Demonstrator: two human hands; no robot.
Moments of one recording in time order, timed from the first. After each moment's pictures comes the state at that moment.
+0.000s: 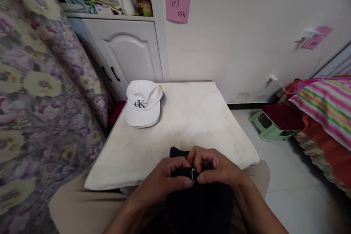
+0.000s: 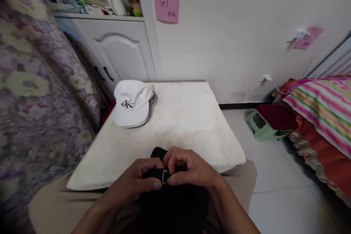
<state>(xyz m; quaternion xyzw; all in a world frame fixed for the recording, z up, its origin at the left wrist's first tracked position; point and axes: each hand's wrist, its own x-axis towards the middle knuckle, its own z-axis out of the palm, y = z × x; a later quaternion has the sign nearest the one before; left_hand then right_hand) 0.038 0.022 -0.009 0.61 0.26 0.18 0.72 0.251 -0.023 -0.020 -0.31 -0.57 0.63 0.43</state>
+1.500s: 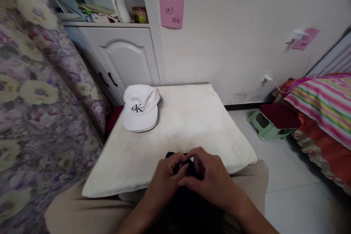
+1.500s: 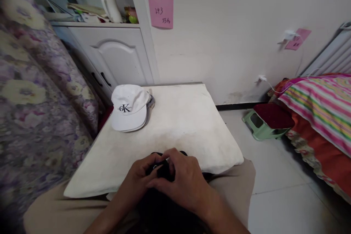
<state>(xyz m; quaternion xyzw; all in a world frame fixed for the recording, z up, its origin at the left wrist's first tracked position) 0.060 0.011 -0.010 0.70 0.38 0.26 0.55 0.218 -0.048 -0.005 -0.59 -0.66 0.27 0.39</state>
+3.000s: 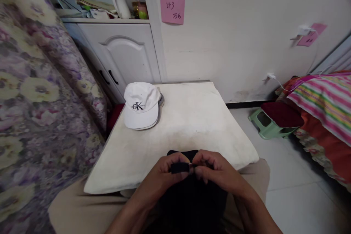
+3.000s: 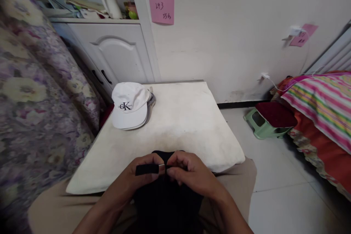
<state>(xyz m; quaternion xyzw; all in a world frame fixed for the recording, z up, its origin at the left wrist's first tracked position) 0.047 0.015 0.004 0.55 0.34 0.20 0.73 0.246 -0.041 -0.027 -0.42 -0.51 0.61 0.43</state>
